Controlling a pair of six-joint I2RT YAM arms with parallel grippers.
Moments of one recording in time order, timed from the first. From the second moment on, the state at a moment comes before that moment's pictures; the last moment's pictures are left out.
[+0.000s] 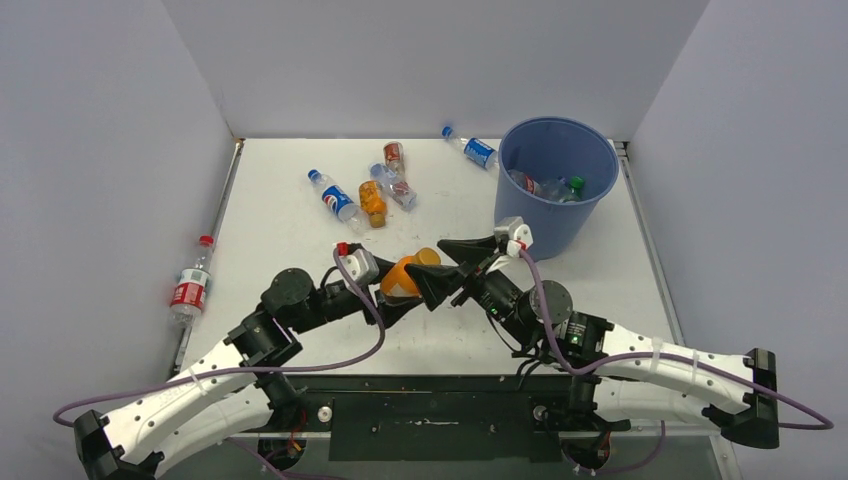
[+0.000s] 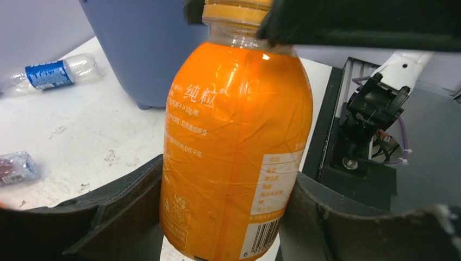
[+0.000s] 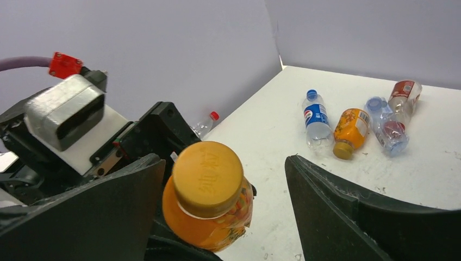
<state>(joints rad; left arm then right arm) -0.87 0.71 0.63 0.07 0.28 -0.07 1.22 0.89 0.78 0.31 0.39 0.30</state>
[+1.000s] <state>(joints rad) -0.87 0.56 0.51 0.20 -0.15 0.05 0.74 1.06 1.42 0.15 0.79 -0.01</state>
